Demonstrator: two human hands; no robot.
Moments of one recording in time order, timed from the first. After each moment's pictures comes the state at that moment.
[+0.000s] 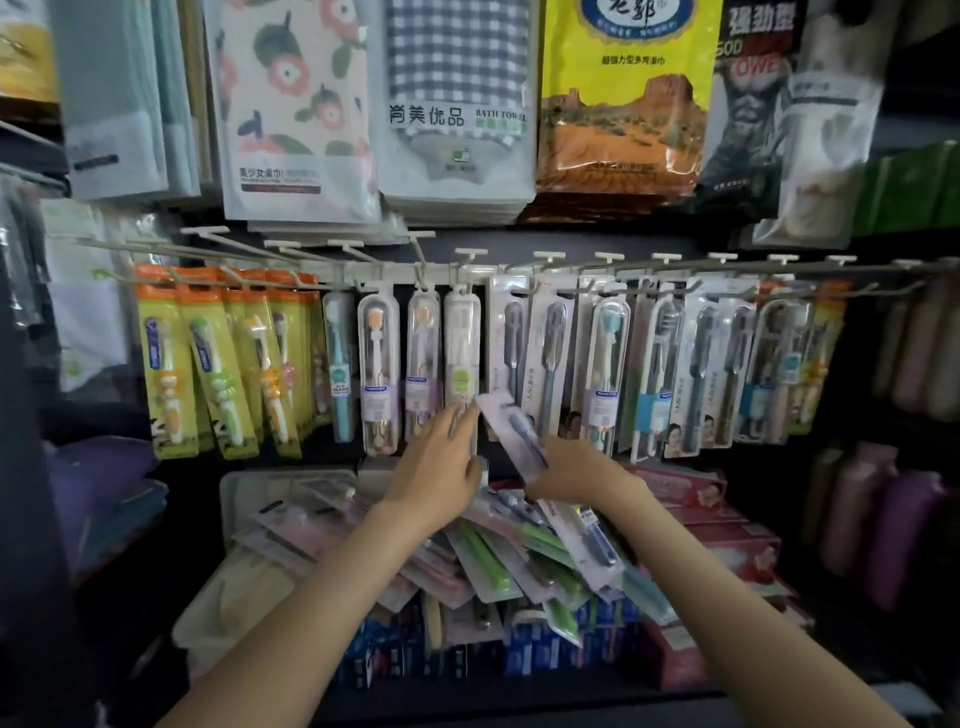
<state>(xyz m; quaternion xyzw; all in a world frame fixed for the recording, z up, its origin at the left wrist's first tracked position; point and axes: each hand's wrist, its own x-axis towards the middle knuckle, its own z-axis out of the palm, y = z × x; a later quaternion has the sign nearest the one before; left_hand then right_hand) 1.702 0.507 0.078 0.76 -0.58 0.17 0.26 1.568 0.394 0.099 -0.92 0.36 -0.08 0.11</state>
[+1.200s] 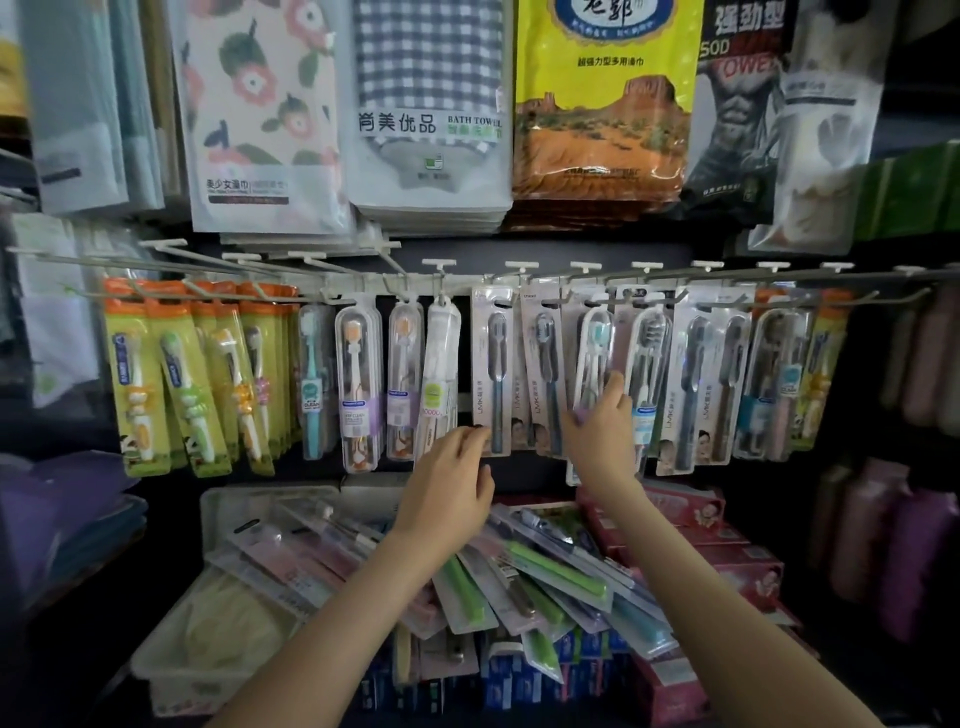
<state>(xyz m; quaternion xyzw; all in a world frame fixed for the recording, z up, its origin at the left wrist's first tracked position) 1.681 0.474 0.067 0.72 -0.56 0.24 0.32 1.573 0.326 0.100 -0.74 0.41 -0.48 0.22</state>
